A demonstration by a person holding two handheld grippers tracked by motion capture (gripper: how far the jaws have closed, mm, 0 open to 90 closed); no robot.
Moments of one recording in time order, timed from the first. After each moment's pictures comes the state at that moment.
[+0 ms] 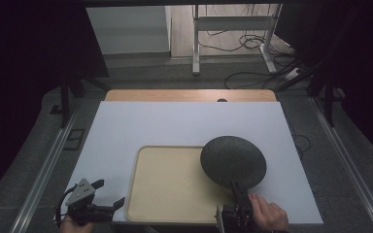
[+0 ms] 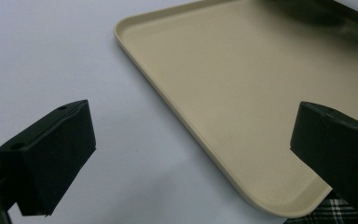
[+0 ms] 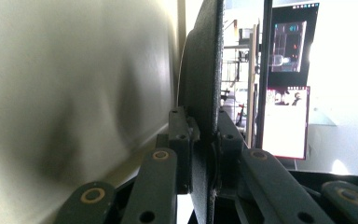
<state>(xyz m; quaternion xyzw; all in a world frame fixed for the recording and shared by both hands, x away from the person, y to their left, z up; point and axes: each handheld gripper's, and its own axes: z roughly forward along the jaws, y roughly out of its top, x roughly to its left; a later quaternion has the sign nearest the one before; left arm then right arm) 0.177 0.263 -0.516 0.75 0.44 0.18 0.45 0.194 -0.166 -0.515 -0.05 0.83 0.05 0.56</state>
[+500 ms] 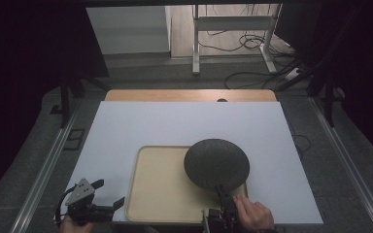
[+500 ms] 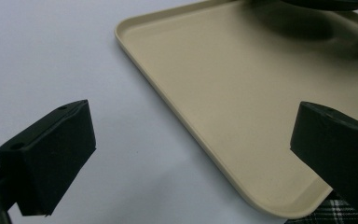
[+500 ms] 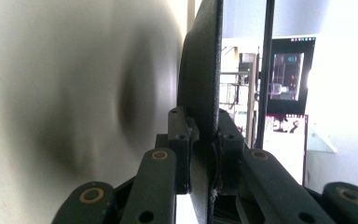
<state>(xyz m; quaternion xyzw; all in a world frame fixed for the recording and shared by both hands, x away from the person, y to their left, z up) 0.177 0.263 -0.516 0.75 0.44 0.18 0.45 0.189 -0.133 -0.522 -0.10 0.82 0.08 0.55</state>
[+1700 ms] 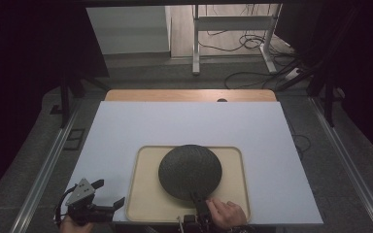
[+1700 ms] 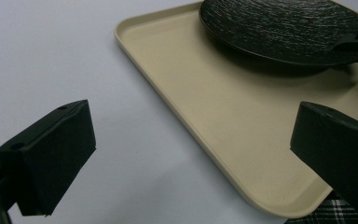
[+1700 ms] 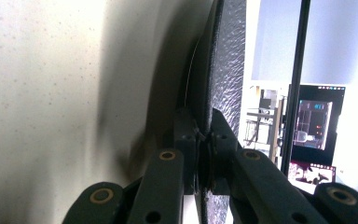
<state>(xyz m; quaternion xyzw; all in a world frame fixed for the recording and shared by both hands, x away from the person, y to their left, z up) 0.177 0.263 -0.516 0.76 0.44 0.18 0.45 0.186 -0.078 -0.551 -0.15 0.85 0.11 0.50</state>
